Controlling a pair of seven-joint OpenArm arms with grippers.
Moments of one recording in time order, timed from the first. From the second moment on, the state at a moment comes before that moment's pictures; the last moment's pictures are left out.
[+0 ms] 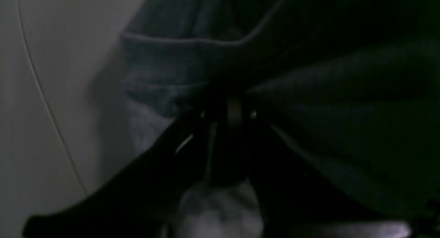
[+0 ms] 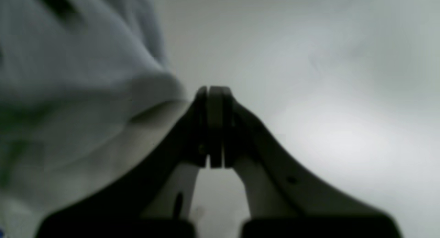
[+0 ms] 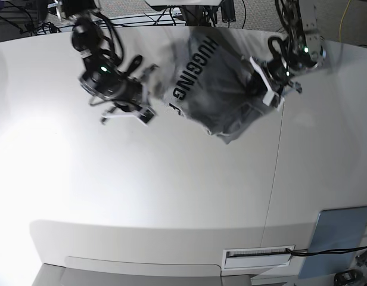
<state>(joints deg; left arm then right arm) 17.3 -5.4 -13.9 95.5 -14.5 -37.3 40.9 -10.0 16.9 -13.2 106.6 1.5 29.2 -53.0</state>
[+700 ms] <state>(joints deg) 3.3 -5.7 8.6 88.3 -13.4 -38.8 41.2 -29.5 17.4 -13.3 121.6 3.0 29.1 -51.1</state>
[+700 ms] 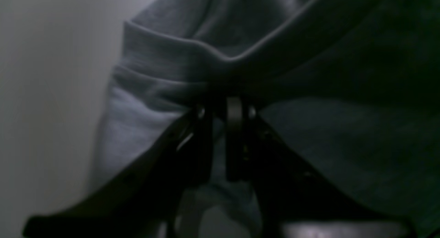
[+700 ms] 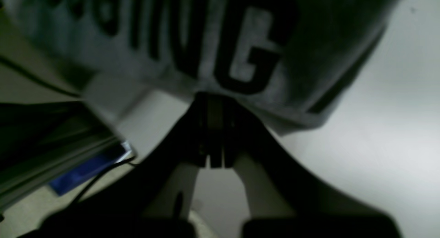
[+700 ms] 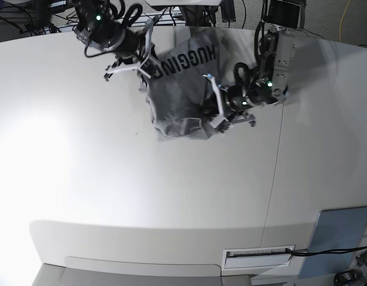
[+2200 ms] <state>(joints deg) 2.9 -5.9 15.6 88.3 -12.0 -32.7 40.1 -17.8 17.6 -1.8 113.7 17.1 25.2 -47.7</state>
